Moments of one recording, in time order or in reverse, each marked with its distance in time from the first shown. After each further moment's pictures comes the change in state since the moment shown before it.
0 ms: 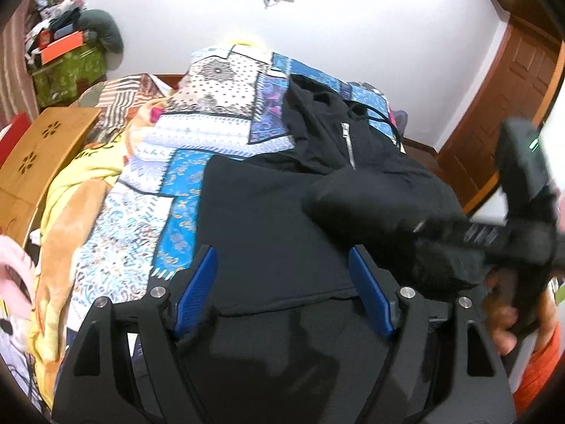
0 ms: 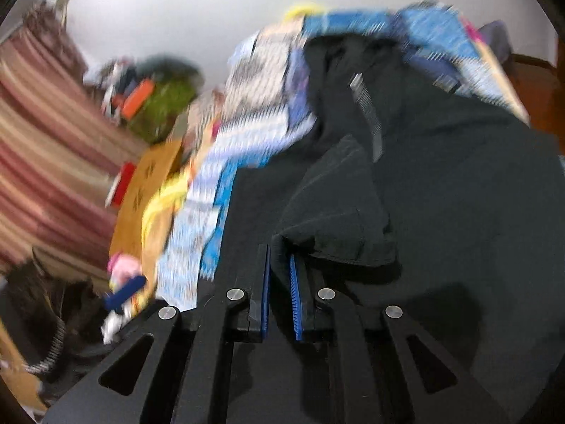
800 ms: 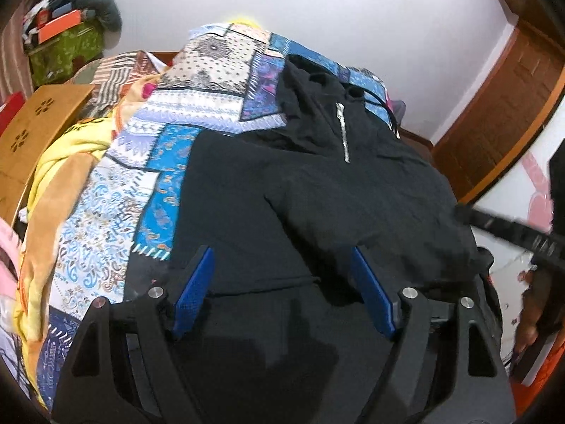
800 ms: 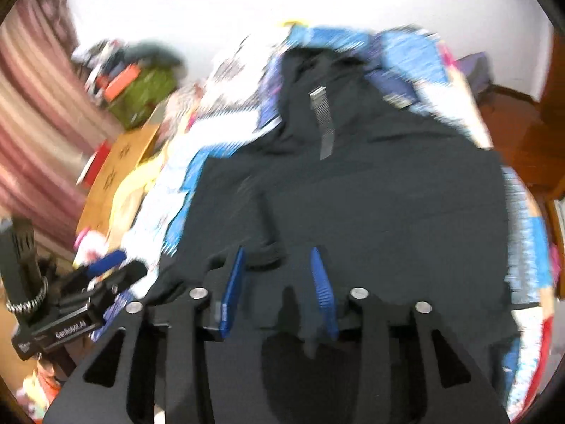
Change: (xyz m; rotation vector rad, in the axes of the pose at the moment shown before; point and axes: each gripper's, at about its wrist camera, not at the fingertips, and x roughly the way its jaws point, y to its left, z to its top) left arm 0.017 -0.017 -0.007 -0.015 0.082 -0.035; right arm -0.091 -0.032 -0.016 -0.042 -0.151 -0.215
